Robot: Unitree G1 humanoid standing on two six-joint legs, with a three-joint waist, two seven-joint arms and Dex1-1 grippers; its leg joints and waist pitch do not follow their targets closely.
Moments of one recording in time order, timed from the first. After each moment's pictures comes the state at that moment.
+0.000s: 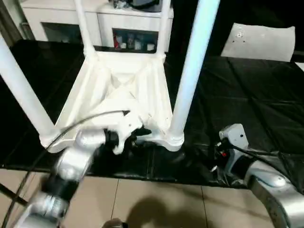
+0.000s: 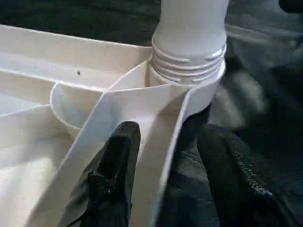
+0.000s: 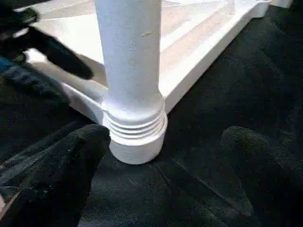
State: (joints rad) left arm -0.57 0.38 -0.30 0.47 -0.04 0.19 -1.08; right arm 0.04 -0.43 0.05 -0.30 0.31 0.47 0.54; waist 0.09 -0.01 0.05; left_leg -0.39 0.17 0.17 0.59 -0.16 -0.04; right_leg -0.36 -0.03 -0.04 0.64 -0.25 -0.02
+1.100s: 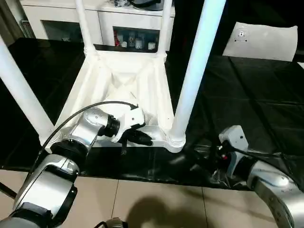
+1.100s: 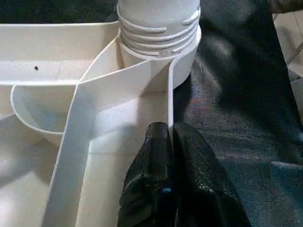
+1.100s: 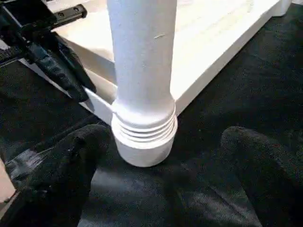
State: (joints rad) left arm -0.78 0.37 -0.36 0.87 0.03 -0.09 -1.31; right arm 0.02 -0.45 0.05 -0.29 0.31 0.47 0.60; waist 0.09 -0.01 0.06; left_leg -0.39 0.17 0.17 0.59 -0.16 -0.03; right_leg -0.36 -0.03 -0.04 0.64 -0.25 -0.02
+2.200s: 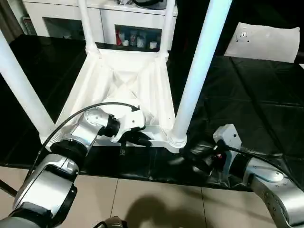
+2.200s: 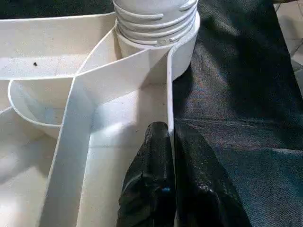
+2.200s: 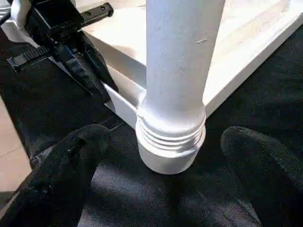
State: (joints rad) left arm -0.79 0.36 -0.36 0.89 0.07 -0.14 -1.31; right arm -0.01 -0.46 0.09 -0.27 0.31 0.47 0.66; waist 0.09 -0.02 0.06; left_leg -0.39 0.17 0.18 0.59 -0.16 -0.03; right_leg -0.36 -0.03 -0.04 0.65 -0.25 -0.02
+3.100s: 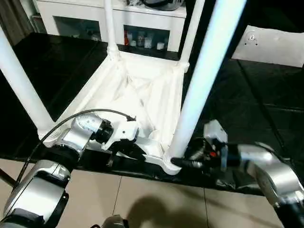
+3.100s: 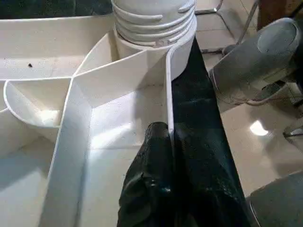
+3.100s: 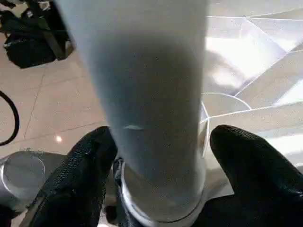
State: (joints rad) left arm -0.73 0.42 -0.37 0.83 0.03 -0.27 -1.55; right arm -0.27 -0.51 0.21 0.07 0.35 0.31 1.13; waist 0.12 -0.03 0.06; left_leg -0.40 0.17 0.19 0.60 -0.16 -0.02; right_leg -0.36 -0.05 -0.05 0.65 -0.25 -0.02
